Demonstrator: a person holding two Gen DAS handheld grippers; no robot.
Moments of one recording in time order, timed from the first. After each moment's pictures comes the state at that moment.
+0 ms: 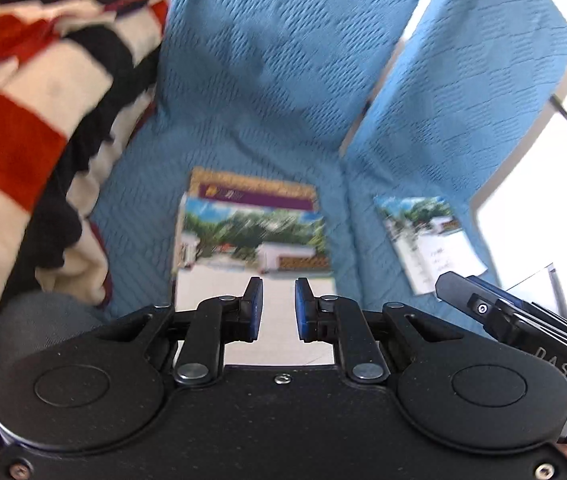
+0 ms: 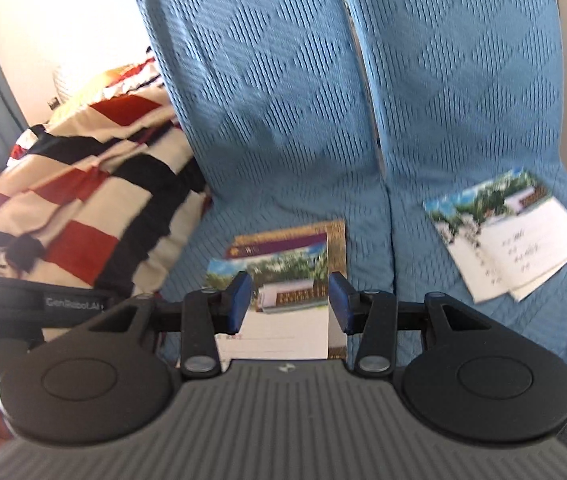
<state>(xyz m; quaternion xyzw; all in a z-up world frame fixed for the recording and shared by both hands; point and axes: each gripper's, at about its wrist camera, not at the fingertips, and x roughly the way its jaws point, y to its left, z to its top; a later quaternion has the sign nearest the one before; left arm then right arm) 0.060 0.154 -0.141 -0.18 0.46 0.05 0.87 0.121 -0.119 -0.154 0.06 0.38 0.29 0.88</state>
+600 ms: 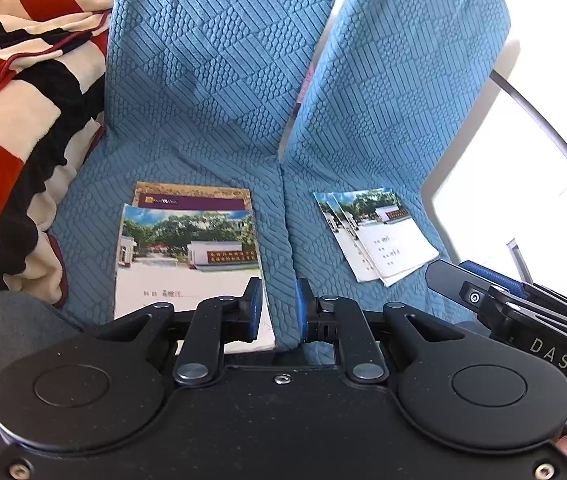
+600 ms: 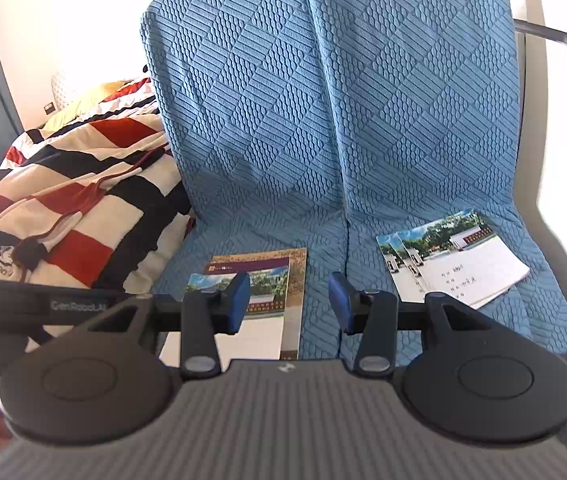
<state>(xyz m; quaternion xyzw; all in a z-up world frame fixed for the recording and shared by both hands) 0.042 0.083 -0.115 -0.15 0.45 0.01 0.88 0.090 -0.169 -0.112 0.04 0.34 0.27 0.90</state>
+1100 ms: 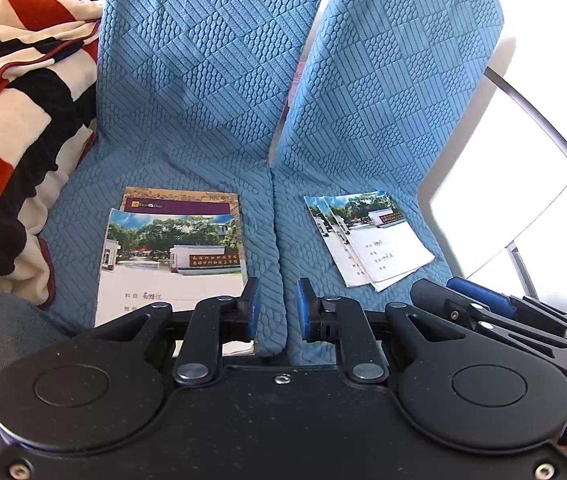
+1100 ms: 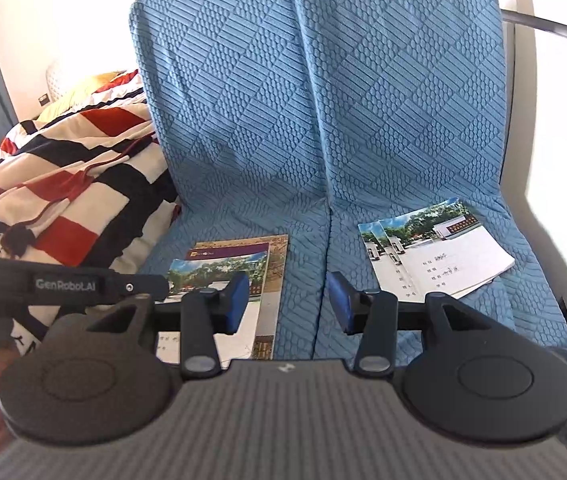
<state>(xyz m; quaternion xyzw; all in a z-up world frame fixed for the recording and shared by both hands) 0.046 0.054 -0.114 -0.14 0.44 0.01 0.89 0.095 -0.193 -0.125 0.03 0.36 0.27 0.90</state>
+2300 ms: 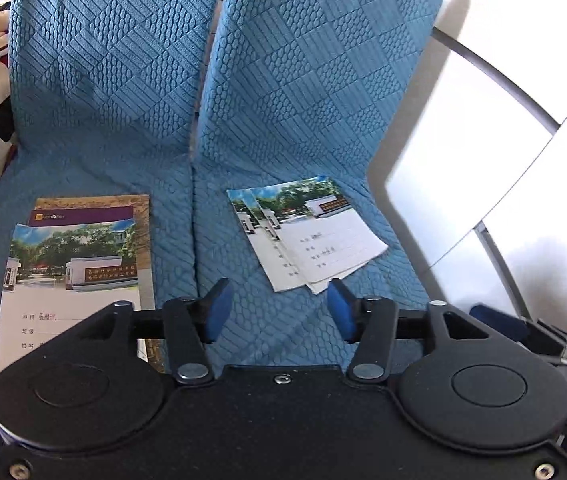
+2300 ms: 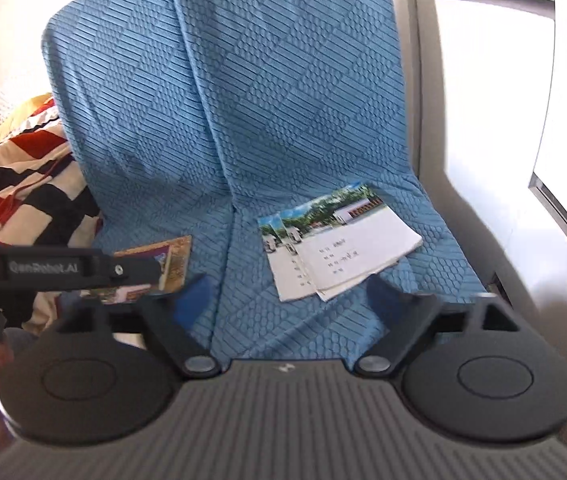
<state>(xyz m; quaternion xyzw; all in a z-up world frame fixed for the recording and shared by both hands) 0.099 -0.037 -0.147 -0.12 0.44 -0.05 0.89 0.118 -0.280 -0.154 0.05 0.37 0.18 0.91</state>
